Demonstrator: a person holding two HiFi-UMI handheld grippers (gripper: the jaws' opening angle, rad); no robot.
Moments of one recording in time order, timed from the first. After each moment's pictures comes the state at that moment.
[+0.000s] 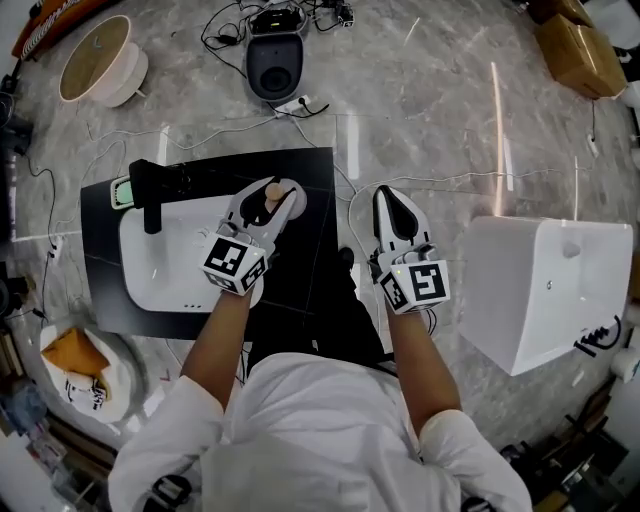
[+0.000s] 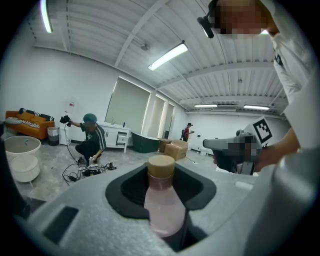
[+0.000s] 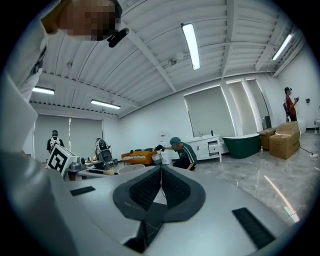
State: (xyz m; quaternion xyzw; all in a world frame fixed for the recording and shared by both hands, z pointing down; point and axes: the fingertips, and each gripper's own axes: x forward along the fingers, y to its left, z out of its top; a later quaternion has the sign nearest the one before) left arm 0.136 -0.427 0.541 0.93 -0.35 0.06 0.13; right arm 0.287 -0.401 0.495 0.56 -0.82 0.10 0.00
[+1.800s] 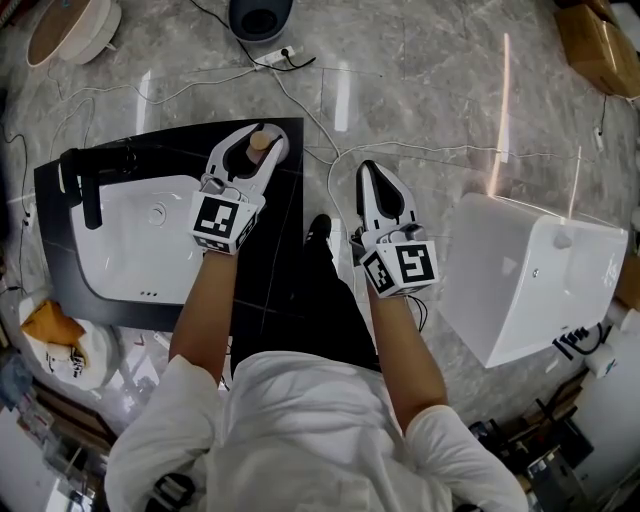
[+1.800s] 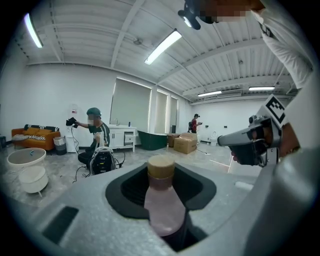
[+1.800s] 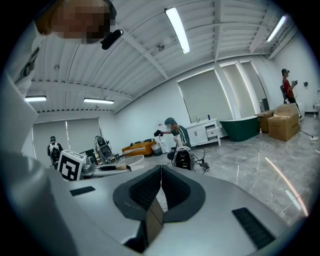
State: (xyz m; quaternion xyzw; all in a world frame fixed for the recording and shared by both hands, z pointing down) left arm 0.186 -0.496 0.631 0.91 -0.40 0.10 0.08; right arm 0.325 -0.441 0.595 0.55 -0.81 0.18 0.02
